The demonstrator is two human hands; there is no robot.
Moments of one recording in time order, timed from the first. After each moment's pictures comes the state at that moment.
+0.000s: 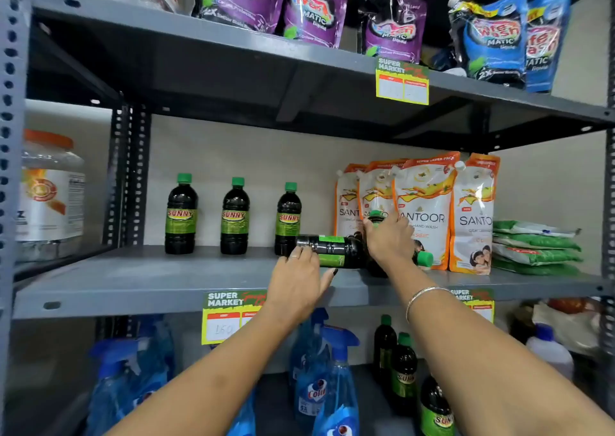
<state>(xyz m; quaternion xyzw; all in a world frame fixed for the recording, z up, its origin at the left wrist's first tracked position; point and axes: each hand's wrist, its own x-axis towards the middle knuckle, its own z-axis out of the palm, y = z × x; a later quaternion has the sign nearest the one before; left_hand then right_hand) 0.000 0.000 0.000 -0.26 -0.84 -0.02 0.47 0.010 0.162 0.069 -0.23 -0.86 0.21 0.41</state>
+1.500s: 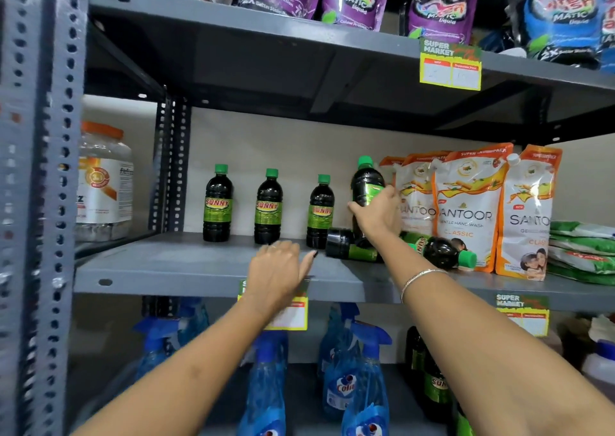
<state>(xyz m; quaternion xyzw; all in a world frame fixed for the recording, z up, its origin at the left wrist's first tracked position) -0.015 -0.068 -0.001 -0.16 -0.85 -0.04 0.50 -0.016 0.095 0.094 -0.16 -0.82 0.34 0.43</state>
